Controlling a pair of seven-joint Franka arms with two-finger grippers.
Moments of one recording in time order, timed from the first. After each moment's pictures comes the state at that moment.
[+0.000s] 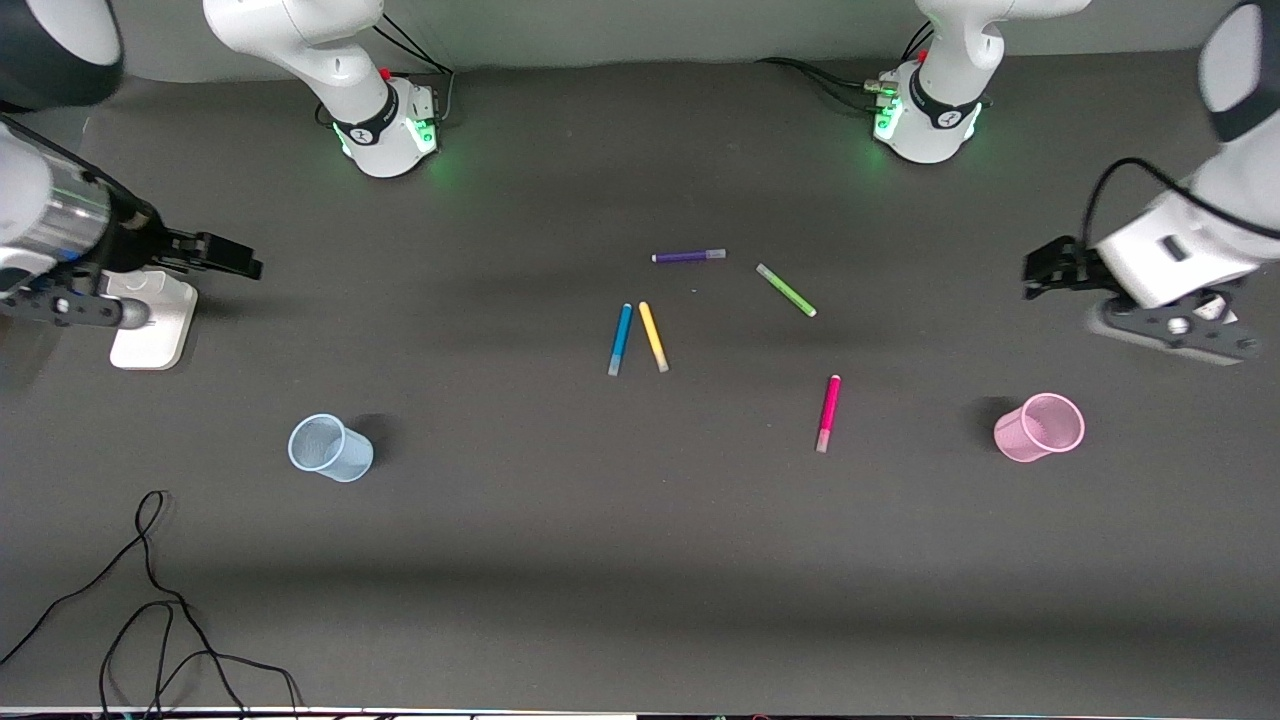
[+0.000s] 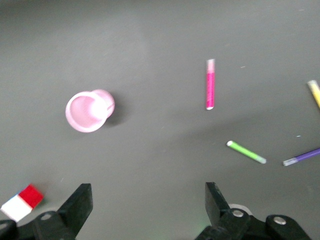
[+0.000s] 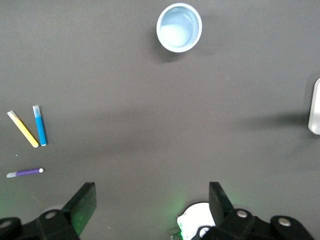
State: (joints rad) left arm -0.04 0.06 -0.11 -1.63 -0.01 1.61 0.18; right arm 0.24 0.00 -0.18 -1.68 0.09 1.45 0.24
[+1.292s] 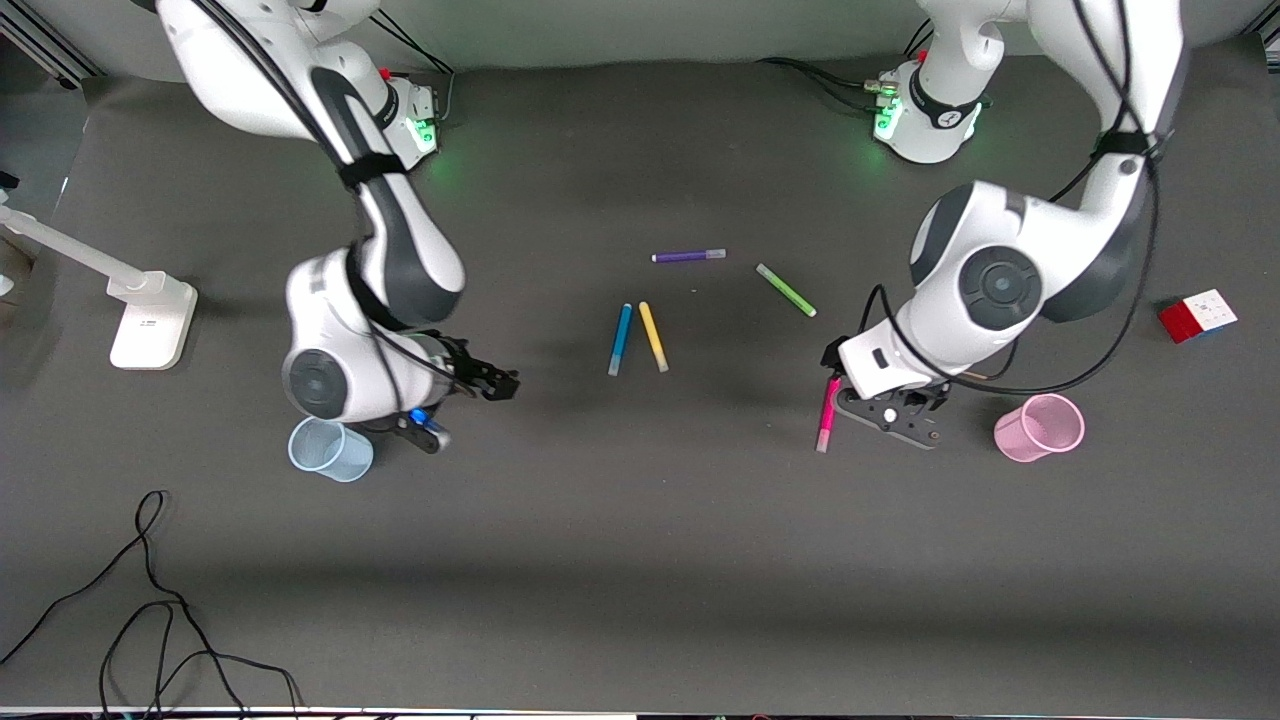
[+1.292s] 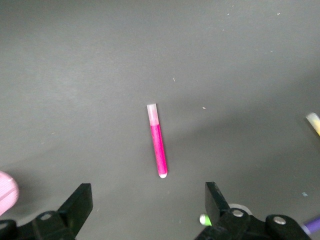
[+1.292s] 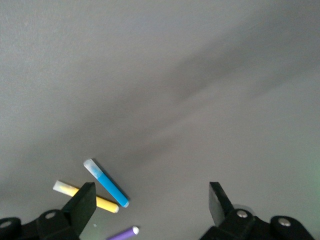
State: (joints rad) left arm -0.14 0.33 -0.24 -1.87 0.02 2.17 0.03; right arm 0.54 0.53 -0.17 -1.67 0.42 1.87 0.82
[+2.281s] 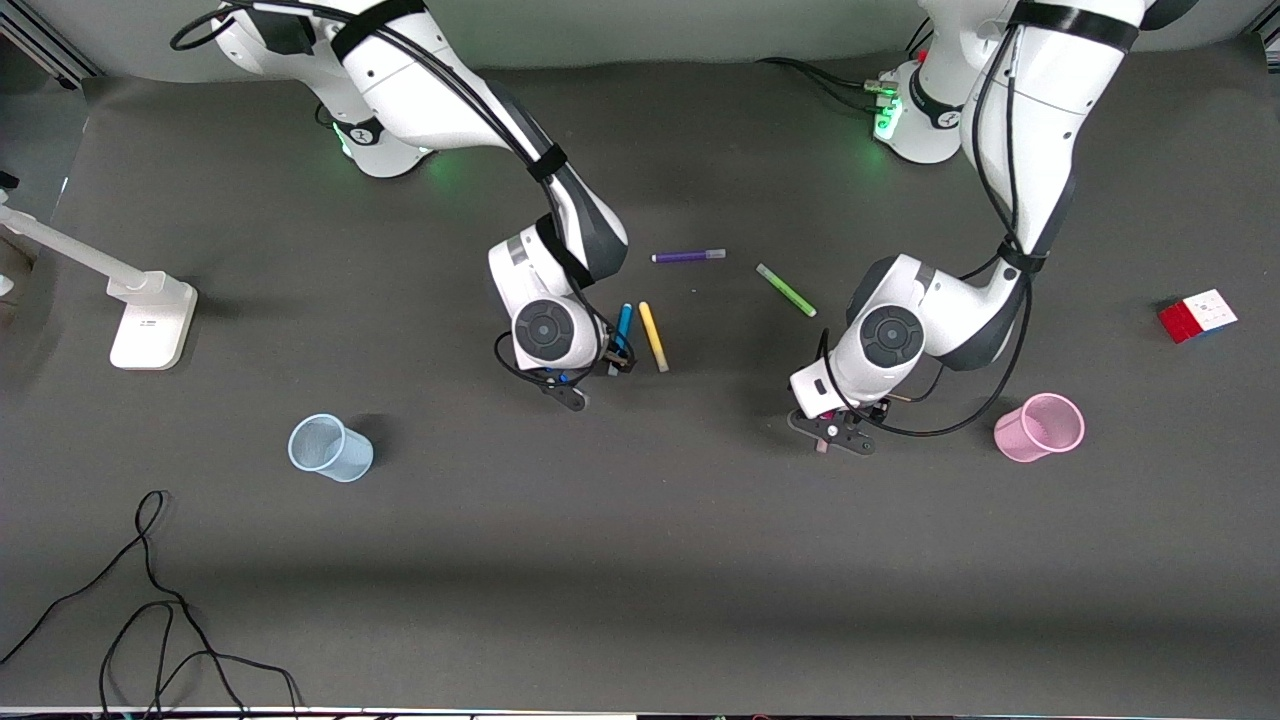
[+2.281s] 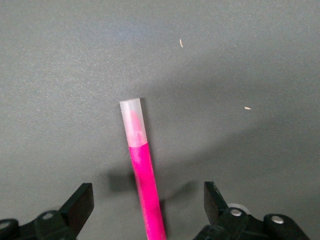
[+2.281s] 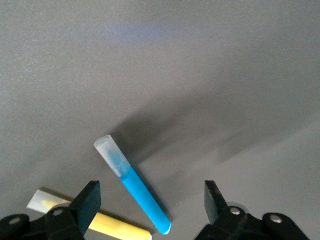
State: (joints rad) left arm -0.17 0.56 -0.24 -1.97 0.21 2.47 -0.12; right arm 0.82 0.71 -0.16 -1.66 0.42 2.10 1.06
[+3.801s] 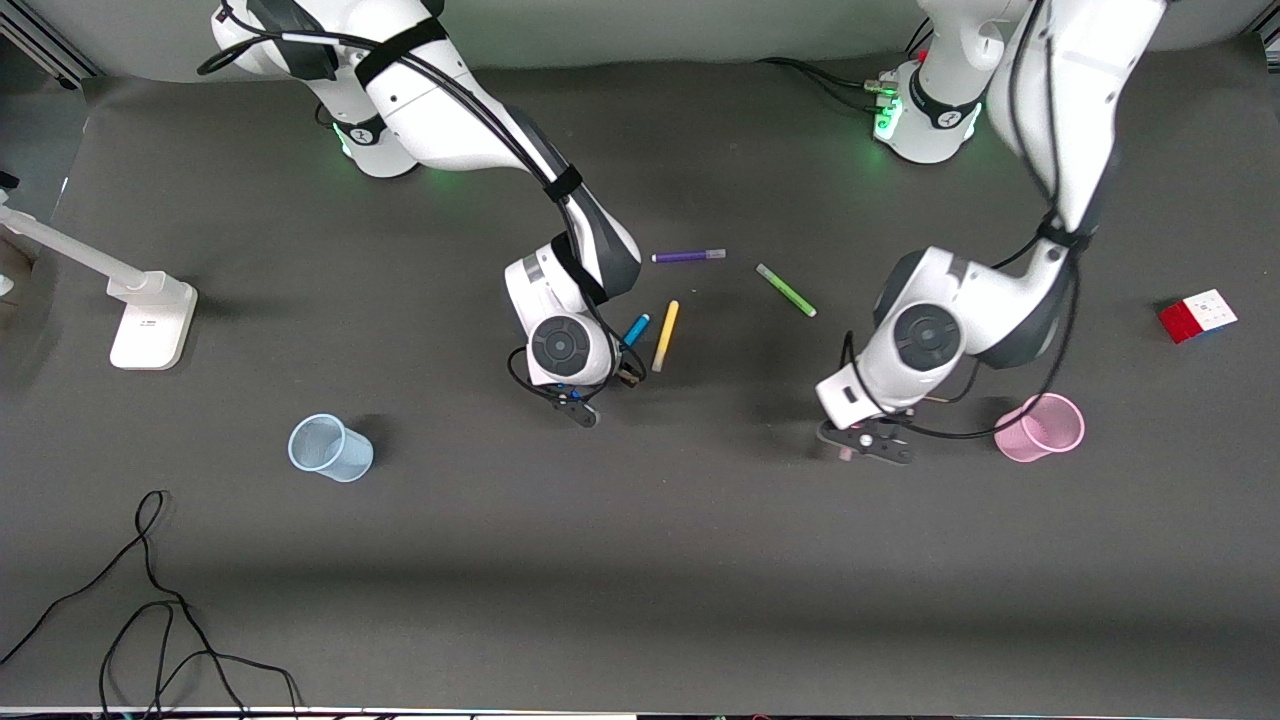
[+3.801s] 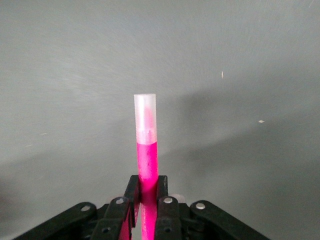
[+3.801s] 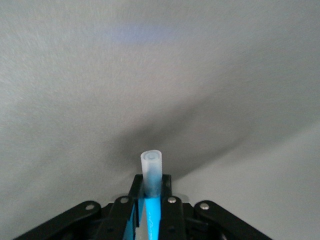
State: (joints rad) left arm -0.13 0.42 -0.23 -1.90 0.16 2.28 -0.14; right arm 0.81 0.78 -0.19 -1.53 0.42 2.05 1.09
